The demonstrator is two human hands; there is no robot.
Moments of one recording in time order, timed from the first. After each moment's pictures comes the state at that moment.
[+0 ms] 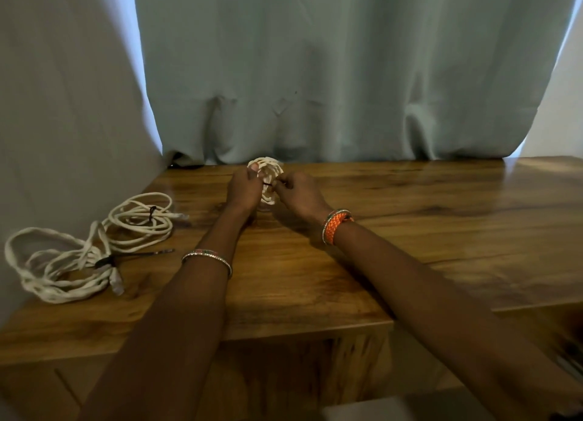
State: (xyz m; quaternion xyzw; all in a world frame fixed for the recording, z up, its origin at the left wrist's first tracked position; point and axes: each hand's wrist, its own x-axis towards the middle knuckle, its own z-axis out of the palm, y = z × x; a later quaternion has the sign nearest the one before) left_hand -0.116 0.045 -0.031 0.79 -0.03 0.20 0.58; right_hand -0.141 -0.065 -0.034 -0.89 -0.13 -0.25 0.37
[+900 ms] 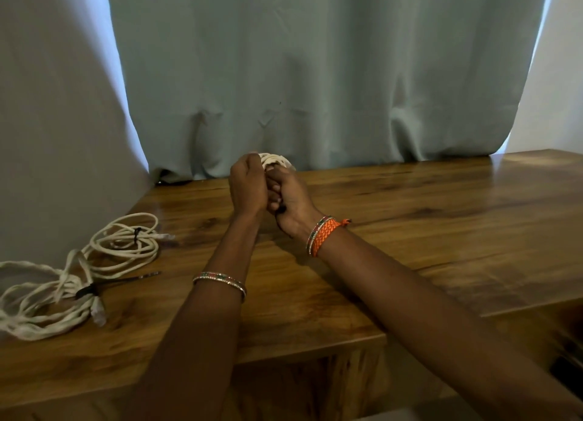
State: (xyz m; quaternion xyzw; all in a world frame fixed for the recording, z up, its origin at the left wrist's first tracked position) left_hand -0.143 0.010 0.000 0.68 -0.10 0.30 0.67; right_hand -0.168 -0.044 -0.005 -0.48 -0.04 -0.08 0.87
